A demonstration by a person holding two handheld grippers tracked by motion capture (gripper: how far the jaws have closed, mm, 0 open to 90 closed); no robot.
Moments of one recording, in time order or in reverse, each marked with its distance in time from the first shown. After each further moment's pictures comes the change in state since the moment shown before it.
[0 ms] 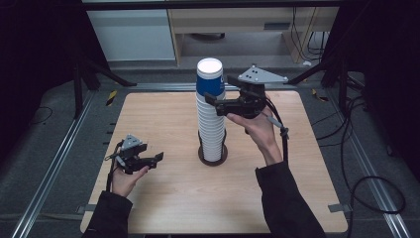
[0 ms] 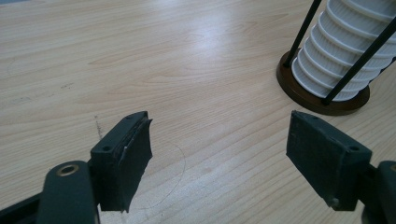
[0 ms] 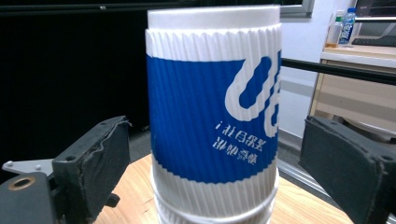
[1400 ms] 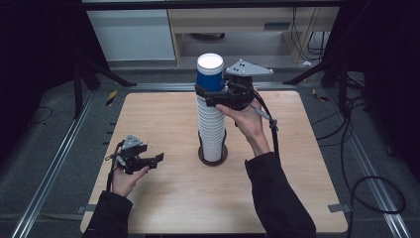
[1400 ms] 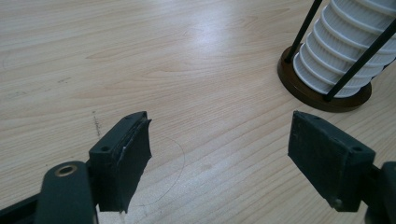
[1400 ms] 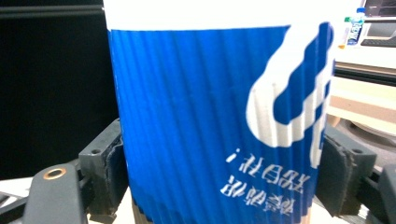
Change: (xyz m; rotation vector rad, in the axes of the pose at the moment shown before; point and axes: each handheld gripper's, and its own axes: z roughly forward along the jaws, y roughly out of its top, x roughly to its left) left arm 0.001 -0.001 0.002 0.015 -0.005 -0.008; right arm -0.001 0.005 0.031 -0.004 0.019 0.001
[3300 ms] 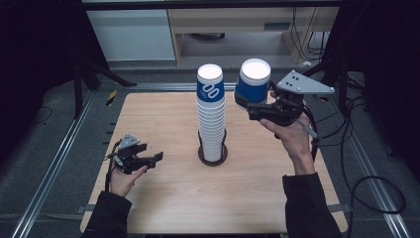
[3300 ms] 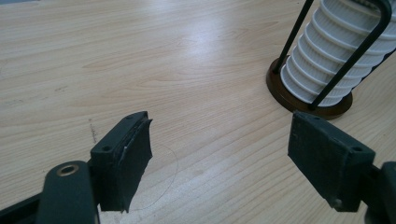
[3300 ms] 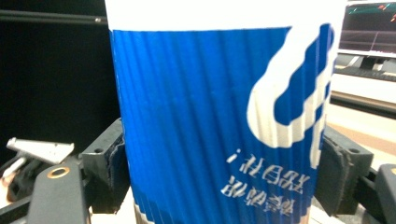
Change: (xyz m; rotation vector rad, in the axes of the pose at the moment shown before) left arm -0.001 0.004 -0.009 -0.030 -0.030 -0.010; right arm -0.013 -0.001 -0.106 -0.066 -0.064 -0.080
